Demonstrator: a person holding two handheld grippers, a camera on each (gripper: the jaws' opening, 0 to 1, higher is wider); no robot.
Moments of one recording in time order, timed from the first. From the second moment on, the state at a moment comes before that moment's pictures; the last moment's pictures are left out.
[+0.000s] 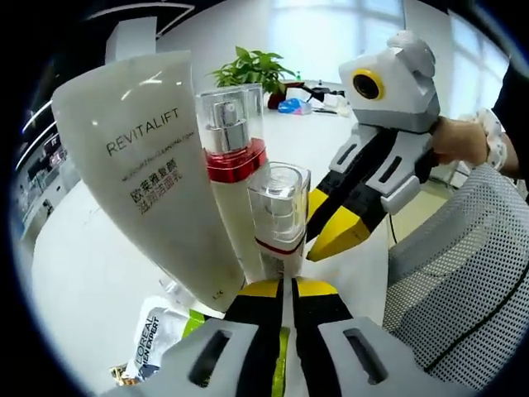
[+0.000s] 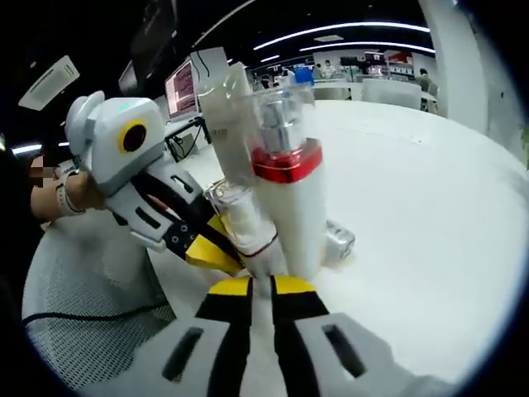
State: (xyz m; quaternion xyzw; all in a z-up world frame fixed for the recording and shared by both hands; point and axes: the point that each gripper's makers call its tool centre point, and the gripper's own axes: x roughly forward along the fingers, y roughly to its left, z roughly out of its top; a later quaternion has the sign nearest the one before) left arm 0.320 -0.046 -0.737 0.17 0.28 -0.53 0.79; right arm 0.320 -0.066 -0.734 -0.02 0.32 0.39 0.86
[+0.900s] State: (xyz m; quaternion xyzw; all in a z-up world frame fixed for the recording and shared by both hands) left arm 0.317 -0.007 -0.712 0.18 0.27 -0.50 0.80; right arm 0.308 -0.072 -0.724 -0.05 0.33 0.37 0.87
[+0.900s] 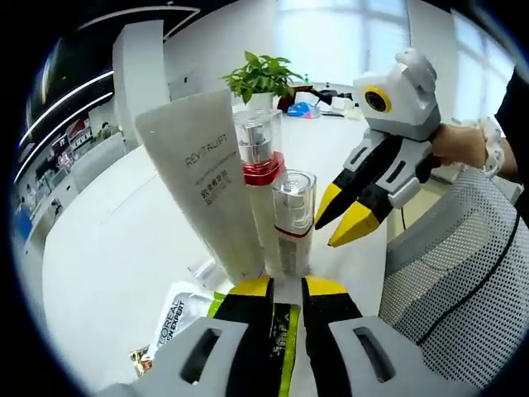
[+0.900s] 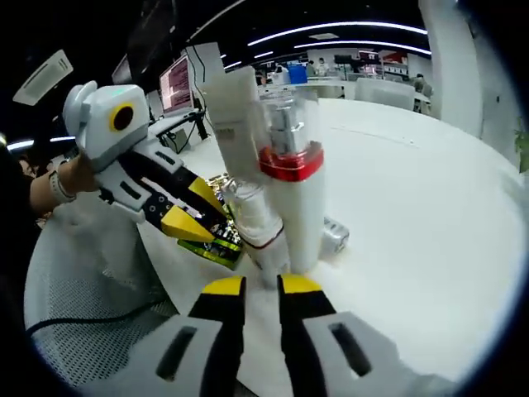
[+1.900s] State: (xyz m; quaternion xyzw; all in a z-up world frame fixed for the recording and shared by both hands) left arm 0.317 0.107 -0.685 0.16 0.30 -0.41 0.85; right arm 0.296 -0.059 -0.684 -0.10 0.32 0.33 0.88
